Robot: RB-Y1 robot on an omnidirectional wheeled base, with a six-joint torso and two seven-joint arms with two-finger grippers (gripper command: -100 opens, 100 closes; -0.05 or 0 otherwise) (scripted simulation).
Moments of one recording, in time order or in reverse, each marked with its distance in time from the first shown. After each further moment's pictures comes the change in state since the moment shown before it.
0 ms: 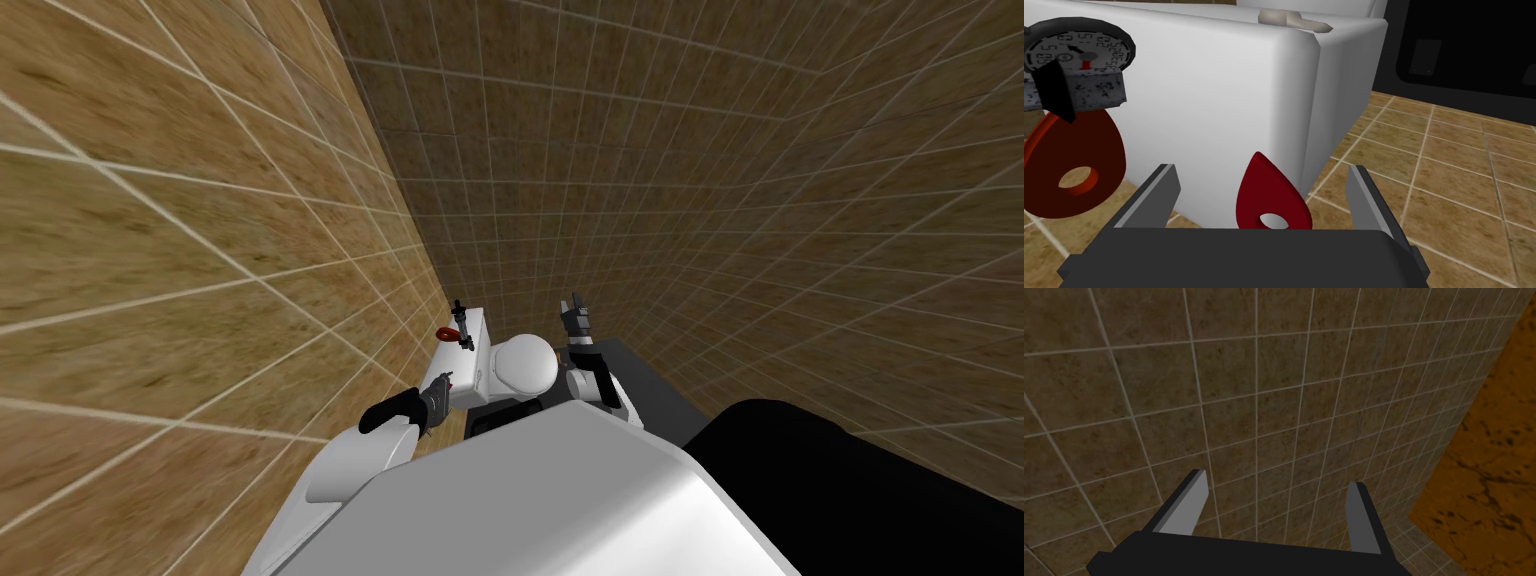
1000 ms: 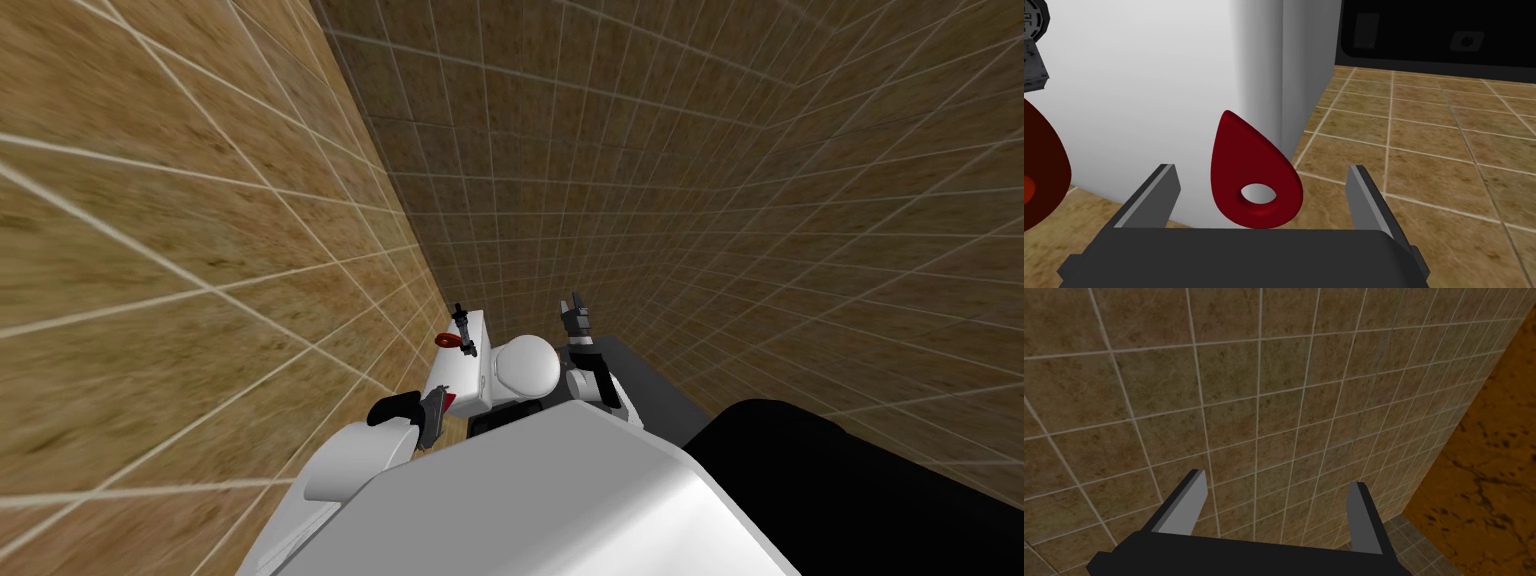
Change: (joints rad) left arm -0.026 0.042 -0.026 -0.023 -0.014 0.215 0.036; right arm 0.000 0.000 0.000 0.000 0.000 0.000 0.000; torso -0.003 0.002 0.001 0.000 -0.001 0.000
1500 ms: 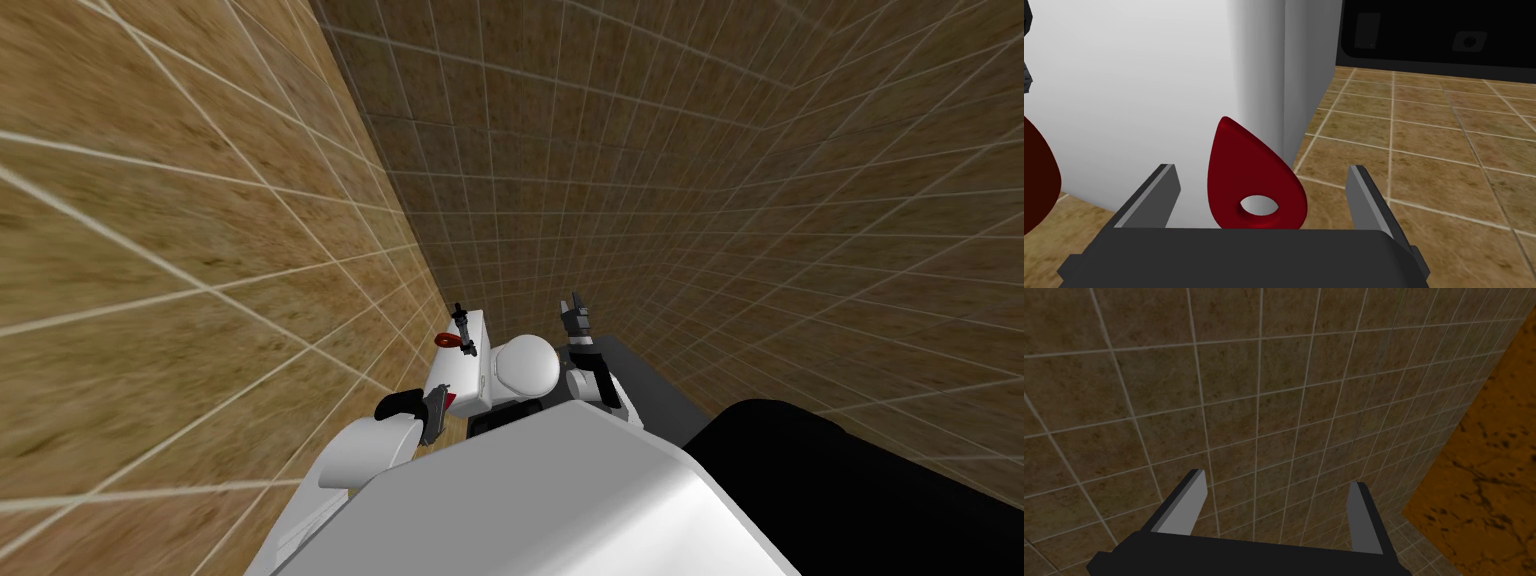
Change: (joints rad) left arm -0.014 -0.006 0.005 0.056 -0.001 -0.037 -0.008; right arm 0.000 0.000 0.000 0.000 0.000 0.000 0.000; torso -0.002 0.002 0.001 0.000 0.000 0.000
